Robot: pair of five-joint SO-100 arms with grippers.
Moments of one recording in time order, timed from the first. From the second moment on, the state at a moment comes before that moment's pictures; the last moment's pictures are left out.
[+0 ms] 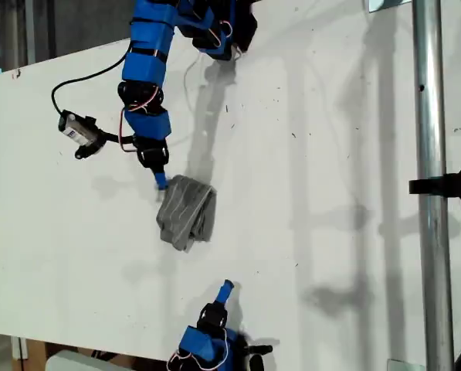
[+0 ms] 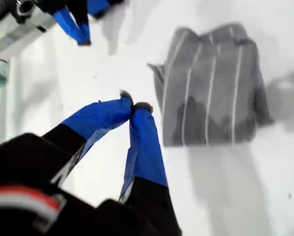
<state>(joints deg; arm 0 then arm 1) 2.0 199.0 171.3 68.1 -73.4 15.4 107.1 103.0 42.8 53.2</state>
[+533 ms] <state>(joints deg) -1.2 199.1 178.4 74.0 -70.4 15.3 134.5 155.1 55.6 77.9</state>
